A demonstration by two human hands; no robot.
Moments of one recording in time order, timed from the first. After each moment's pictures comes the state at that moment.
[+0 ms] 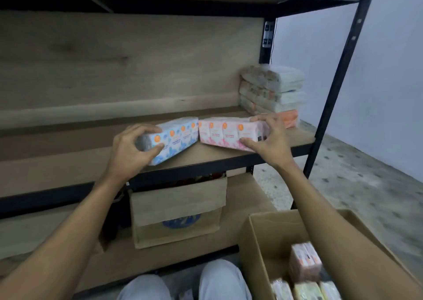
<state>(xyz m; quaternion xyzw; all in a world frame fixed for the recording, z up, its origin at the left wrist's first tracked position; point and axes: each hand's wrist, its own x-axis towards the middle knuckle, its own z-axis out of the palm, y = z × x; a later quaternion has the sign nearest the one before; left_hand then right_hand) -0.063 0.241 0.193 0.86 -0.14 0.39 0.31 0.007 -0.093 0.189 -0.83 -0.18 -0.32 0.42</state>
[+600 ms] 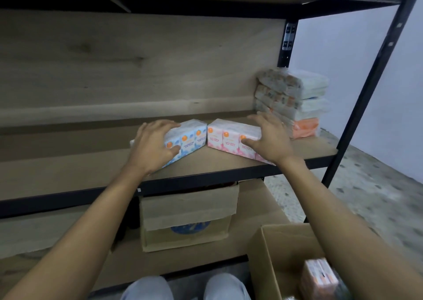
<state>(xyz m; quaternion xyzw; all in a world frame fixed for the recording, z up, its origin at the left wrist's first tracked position) -0.022 0.247 0.207 0.94 -0.07 0.30 0.17 0.057 -0.050 0.206 -0.92 -0.18 -0.29 0.20</state>
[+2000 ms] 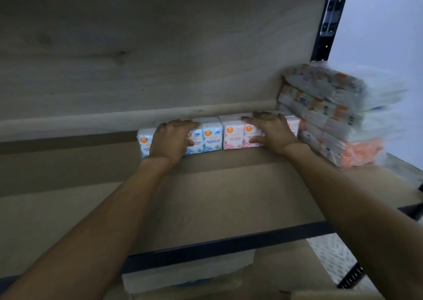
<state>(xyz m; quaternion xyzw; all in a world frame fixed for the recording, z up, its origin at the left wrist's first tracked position) 0.186 0.247 0.183 0.95 -0.05 0.30 0.08 0.288 -0.021 0.182 -0.94 -0.27 -0.20 0.08</state>
